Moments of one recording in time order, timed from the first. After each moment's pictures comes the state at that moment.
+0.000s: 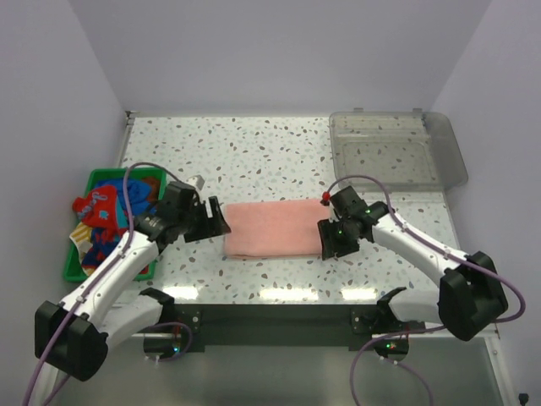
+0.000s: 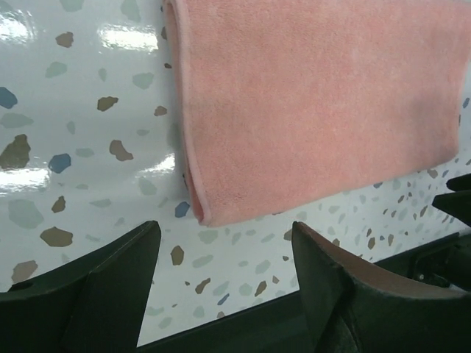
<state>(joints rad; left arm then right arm) -0.37 1.00 0.75 -0.65 0.14 -0.58 0.54 1.29 0.80 -0.78 -0.15 0.31</state>
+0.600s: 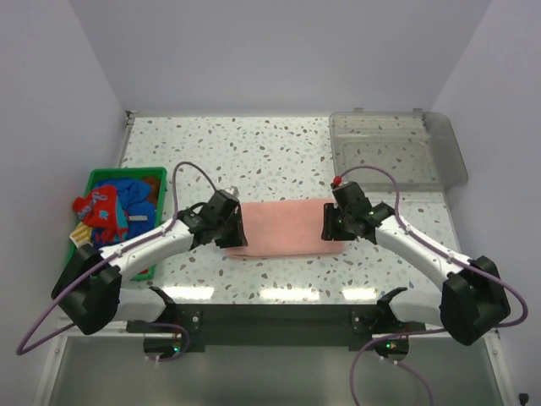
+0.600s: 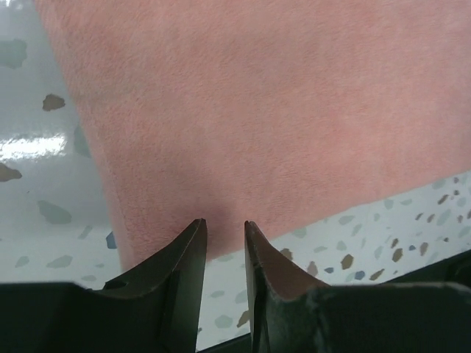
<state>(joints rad) -0.67 1.29 0.78 -0.47 0.02 -0.74 0.52 1.23 0.80 -0.61 0.01 0.48</state>
